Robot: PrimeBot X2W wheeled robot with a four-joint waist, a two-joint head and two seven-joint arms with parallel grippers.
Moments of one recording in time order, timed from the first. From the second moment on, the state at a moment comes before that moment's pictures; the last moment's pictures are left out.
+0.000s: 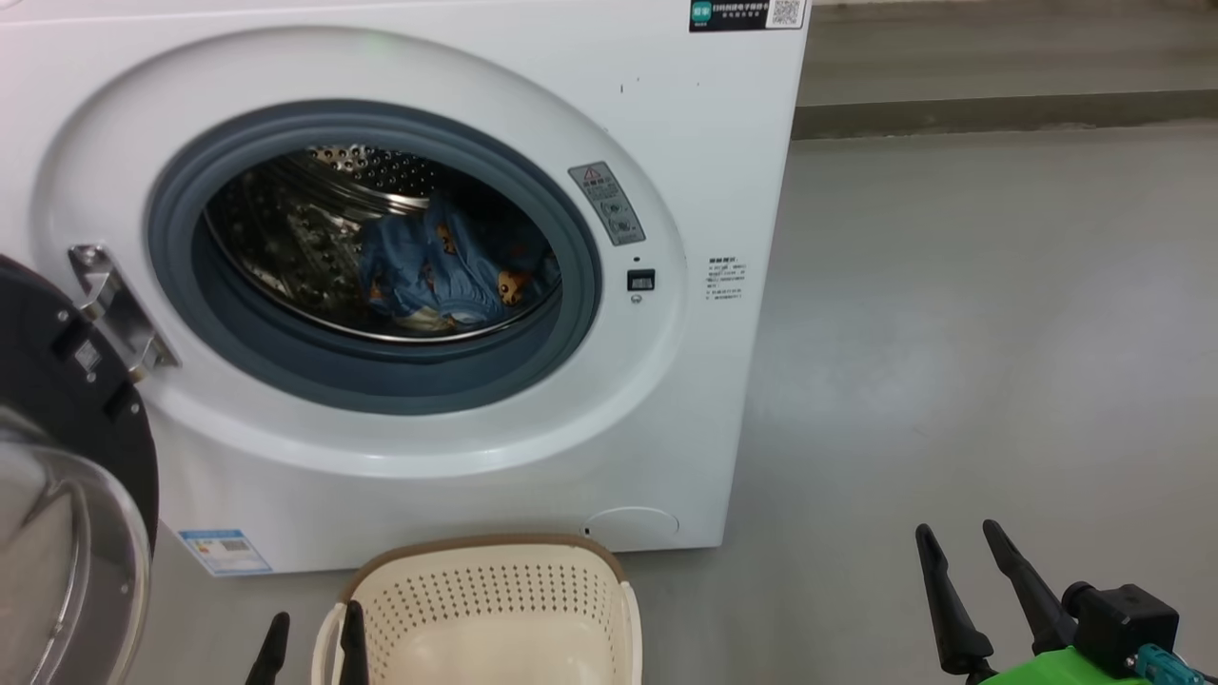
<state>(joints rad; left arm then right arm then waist) 0.17 0.05 -0.09 0.08 -0.33 -0.05 -0.25 0.11 -0.04 -0.04 0.03 0.25 0.12 -0.12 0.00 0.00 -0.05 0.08</state>
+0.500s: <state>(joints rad) 0.18 0.05 -0.09 0.08 -0.33 -0.05 -0.25 0.11 -0.04 -0.04 0.05 0.25 0.12 -0.12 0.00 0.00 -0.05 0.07</state>
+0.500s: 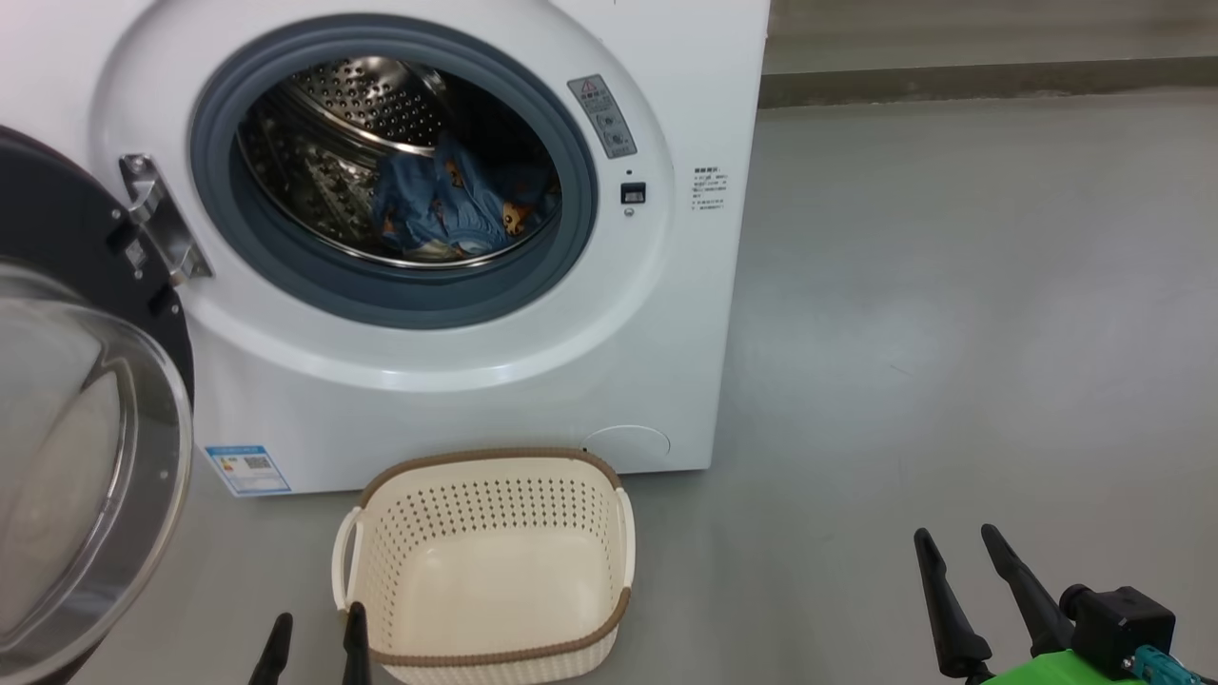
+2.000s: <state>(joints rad) 0.18 0.05 -0.10 0.08 -0.31 -0.04 -0.25 0.11 -0.04 -0.03 0.06 0.26 0.12 -0.12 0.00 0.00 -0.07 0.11</state>
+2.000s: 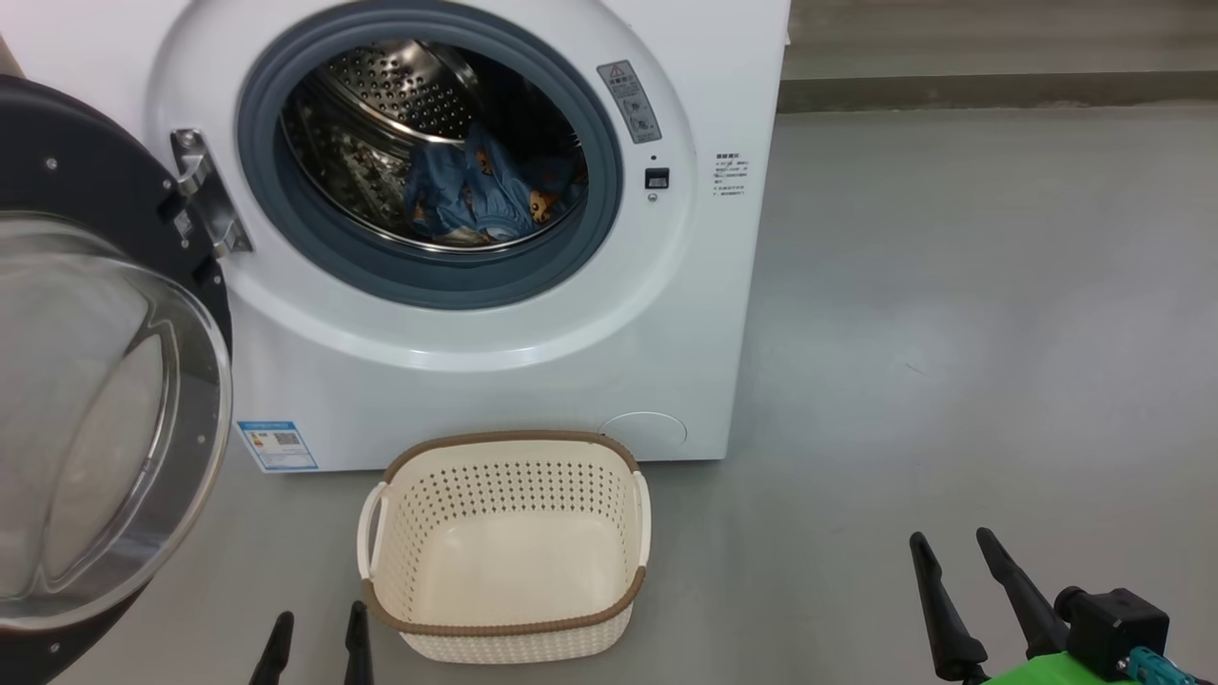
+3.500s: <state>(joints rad) 0.21 0.05 -0.03 -0.12 -0.30 0.07 -0.26 -0.09 -0.07 0.28 0.18 0.31 0.12 -0.15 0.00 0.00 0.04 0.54</state>
